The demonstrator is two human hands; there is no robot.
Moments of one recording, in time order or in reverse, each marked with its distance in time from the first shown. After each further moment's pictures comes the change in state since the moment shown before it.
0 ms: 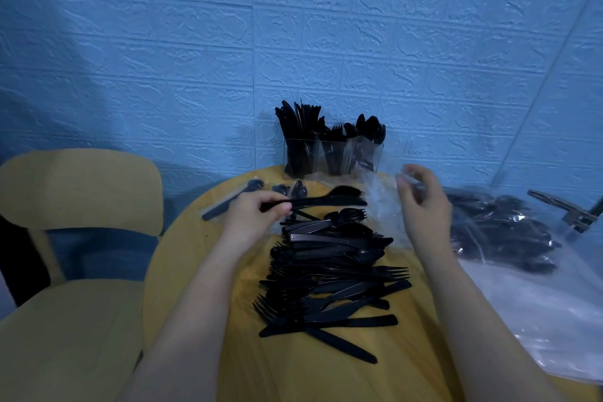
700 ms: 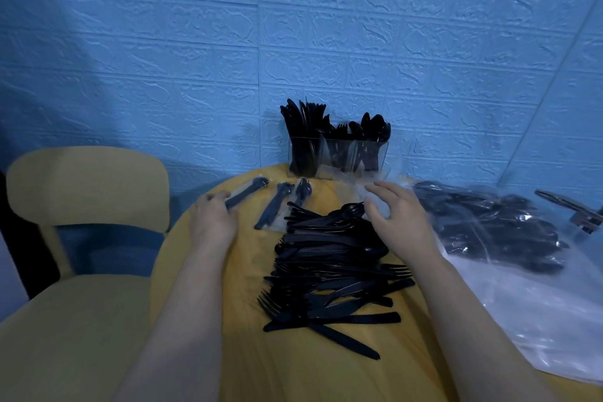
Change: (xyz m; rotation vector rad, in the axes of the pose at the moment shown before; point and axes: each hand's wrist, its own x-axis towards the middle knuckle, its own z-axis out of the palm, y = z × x) left_hand 0.019 -0.057 -0.025 0.498 0.269 -0.303; right_hand -0.013 -0.003 0.017 -0.466 -0.309 -0.191
